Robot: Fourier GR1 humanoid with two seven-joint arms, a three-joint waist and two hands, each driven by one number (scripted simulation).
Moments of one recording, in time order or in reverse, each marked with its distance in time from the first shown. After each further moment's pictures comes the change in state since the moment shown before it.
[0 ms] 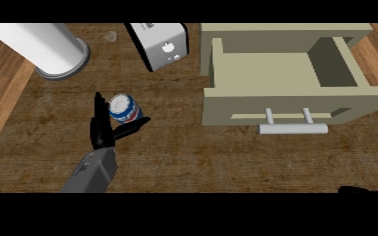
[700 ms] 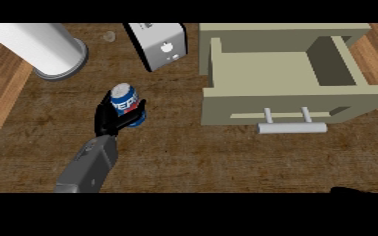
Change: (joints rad) left arm -0.151 0.035 0.024 0.189 0.005 -0.196 -0.069; right arm 0.001 0.033 0.036 -0.027 0.060 -0.011 -0.006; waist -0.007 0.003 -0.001
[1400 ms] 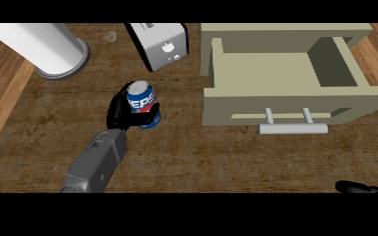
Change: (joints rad) left arm -0.050 -0.032 -0.068 -0.007 -0.058 -0.158 -0.016; right arm -0.035 -0.015 -0.030 0.009 -0.004 -0.007 0.017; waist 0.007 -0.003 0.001
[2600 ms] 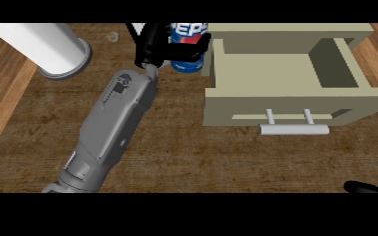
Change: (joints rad) left arm -0.269 -0.057 -0.218 -0.583 -0.007 0.227 0.679; right arm -0.017 -0.018 -0.022 -0.045 0.019 -0.017 0.055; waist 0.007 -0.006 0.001
